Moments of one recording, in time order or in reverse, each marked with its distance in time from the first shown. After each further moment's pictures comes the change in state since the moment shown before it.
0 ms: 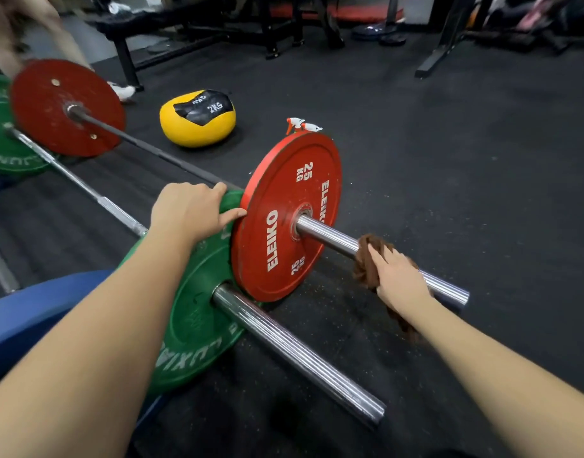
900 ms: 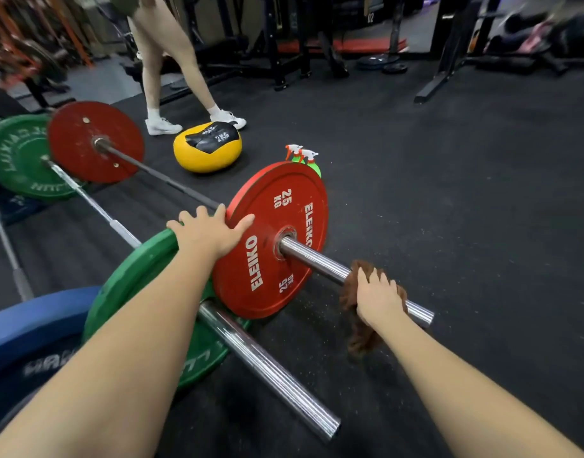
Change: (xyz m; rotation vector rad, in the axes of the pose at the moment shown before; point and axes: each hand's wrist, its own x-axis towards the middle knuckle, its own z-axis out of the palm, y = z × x) left_hand 0.014 0.064 -0.040 -0.334 -0.506 -0.534; right_hand -0.020 0.002 -0.028 0.001 -0.204 0.152
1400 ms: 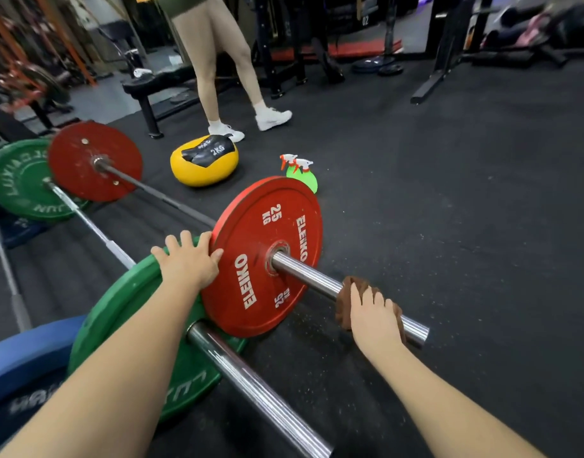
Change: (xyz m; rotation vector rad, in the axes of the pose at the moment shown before) left_hand 0.004 0.002 0.013 0.091 -0.022 -0.024; right_hand -0.005 0.016 0.010 -0.075 0.102 -0.080
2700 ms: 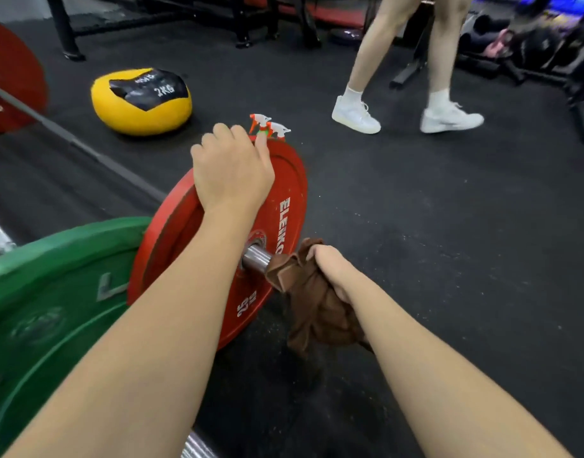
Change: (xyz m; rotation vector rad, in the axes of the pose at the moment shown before) left_hand 0.123 0.137 -0.009 -0.338 0.774 0.054; right_hand 0.169 -0.061 -0.020 1.234 -0.276 0.348
